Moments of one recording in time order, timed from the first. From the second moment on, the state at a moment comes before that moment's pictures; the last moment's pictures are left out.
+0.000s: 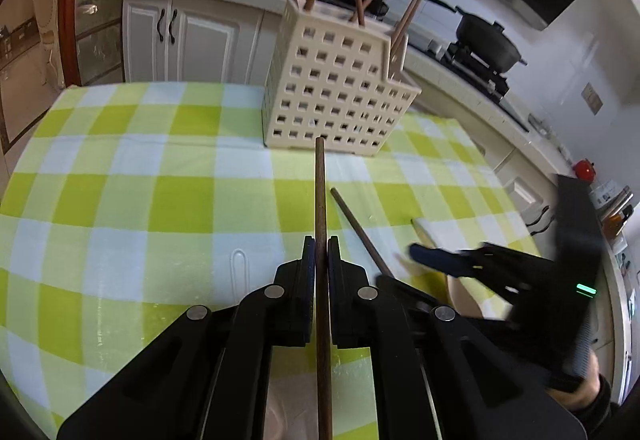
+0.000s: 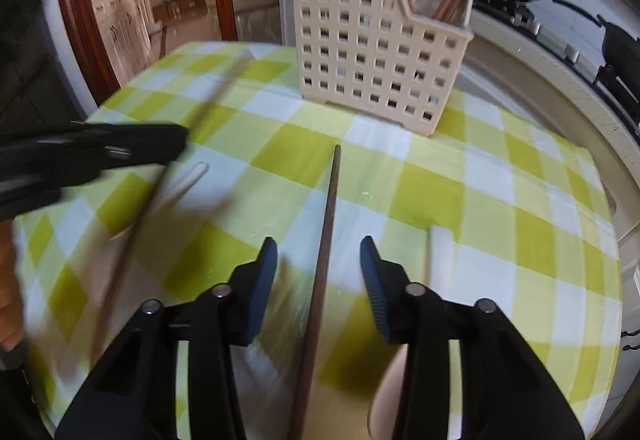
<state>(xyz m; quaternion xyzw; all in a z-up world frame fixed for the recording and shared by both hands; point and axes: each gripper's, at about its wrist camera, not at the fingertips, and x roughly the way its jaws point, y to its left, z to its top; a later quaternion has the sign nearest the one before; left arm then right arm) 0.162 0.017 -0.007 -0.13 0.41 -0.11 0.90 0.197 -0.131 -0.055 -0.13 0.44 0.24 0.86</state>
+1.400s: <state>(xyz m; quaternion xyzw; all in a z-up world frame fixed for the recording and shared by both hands) 0.122 0.015 0.113 -0.06 0.32 -0.12 0.94 0.156 -0.203 0.091 -0.03 0.30 0.24 0.92</state>
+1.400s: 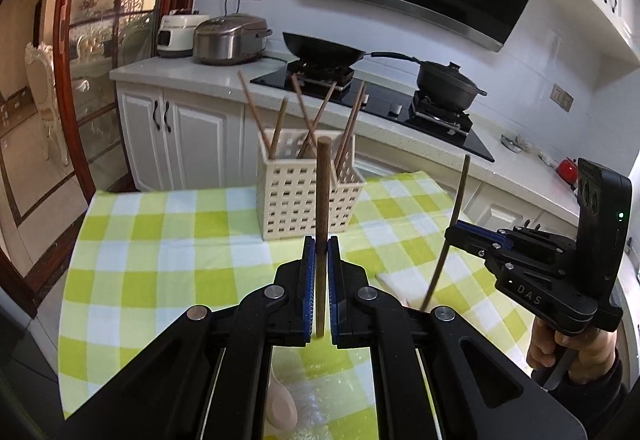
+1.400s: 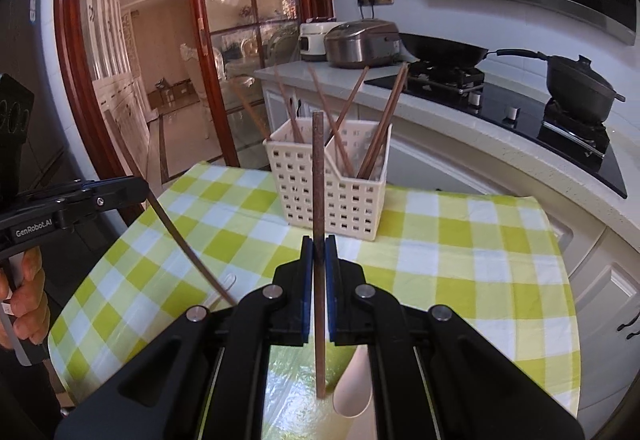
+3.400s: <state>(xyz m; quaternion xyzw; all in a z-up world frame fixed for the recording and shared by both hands) 0.334 0.012 0.166 -0.01 0.40 -0.06 0.92 0.342 -0.155 0.138 -0.03 0.31 0.19 0.93</state>
